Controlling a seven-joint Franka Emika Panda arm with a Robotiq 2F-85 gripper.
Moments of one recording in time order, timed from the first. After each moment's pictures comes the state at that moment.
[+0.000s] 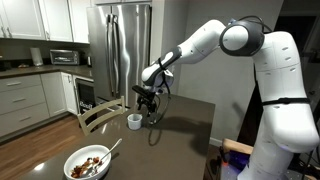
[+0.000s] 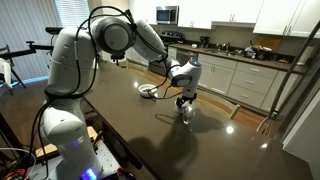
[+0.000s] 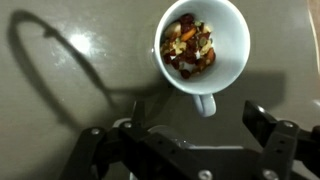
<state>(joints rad) -0.09 0.40 -0.11 -1.96 0.41 2.46 1.36</state>
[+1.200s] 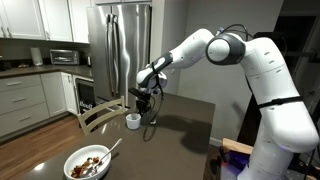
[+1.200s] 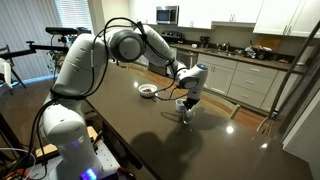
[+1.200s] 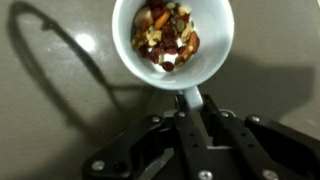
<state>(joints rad) -0.09 0.56 -0.13 -1.76 0.40 2.37 1.40</state>
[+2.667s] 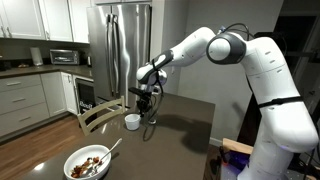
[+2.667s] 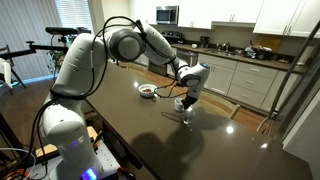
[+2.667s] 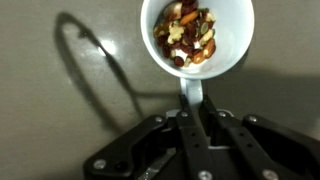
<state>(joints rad) -0.10 0.55 -0.13 -1.73 0.40 2.23 1.40</state>
